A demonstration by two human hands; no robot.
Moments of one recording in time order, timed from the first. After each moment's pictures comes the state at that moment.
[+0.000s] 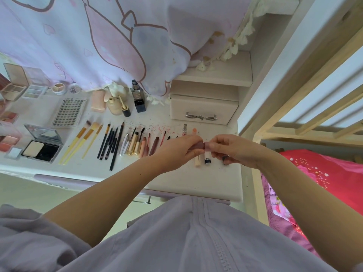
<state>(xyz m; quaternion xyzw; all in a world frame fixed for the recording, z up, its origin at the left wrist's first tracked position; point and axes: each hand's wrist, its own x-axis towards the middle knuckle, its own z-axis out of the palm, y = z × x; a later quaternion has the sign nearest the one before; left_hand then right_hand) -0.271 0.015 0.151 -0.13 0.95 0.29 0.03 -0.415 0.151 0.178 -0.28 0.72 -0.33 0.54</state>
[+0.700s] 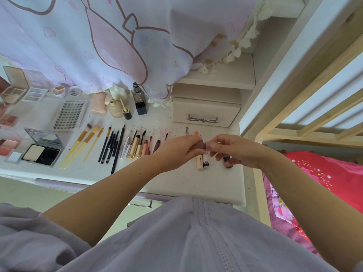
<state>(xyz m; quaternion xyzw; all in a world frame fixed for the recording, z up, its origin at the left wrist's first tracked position) -0.275 0.003 0.156 -0.12 0.95 0.27 0.04 -0.419 0.141 0.180 -0.27 0.71 -0.33 0.56</state>
